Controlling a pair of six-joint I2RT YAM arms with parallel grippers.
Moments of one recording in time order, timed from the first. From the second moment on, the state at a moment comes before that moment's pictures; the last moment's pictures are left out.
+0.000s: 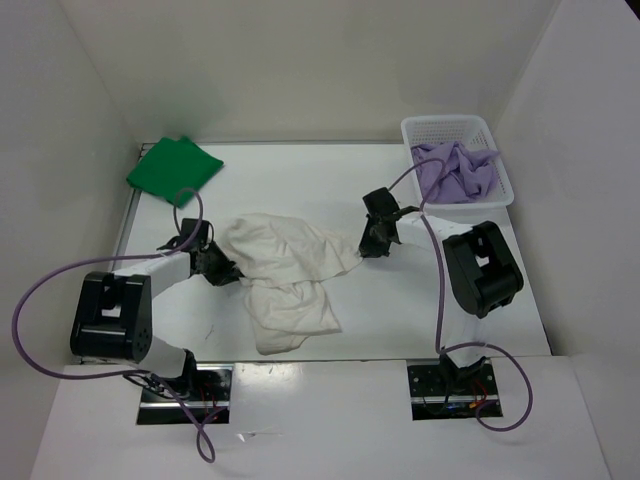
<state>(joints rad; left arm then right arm) -0.04 1.47 0.66 -0.28 0.24 -0.84 0.42 1.79 1.07 -0.39 0.04 0.74</state>
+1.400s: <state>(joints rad) -0.05 1.19 2.17 -0.60 0.10 -0.63 0.42 1.49 2.64 -0.62 -0.12 0.61</state>
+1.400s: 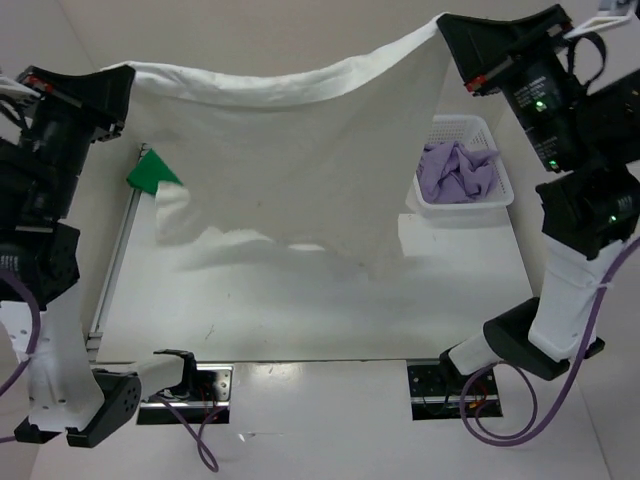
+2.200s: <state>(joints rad) 0.08 1.84 1.78 -0.52 0.08 -0.61 0.36 2.32 2.44 -0.77 -0.11 0.54</state>
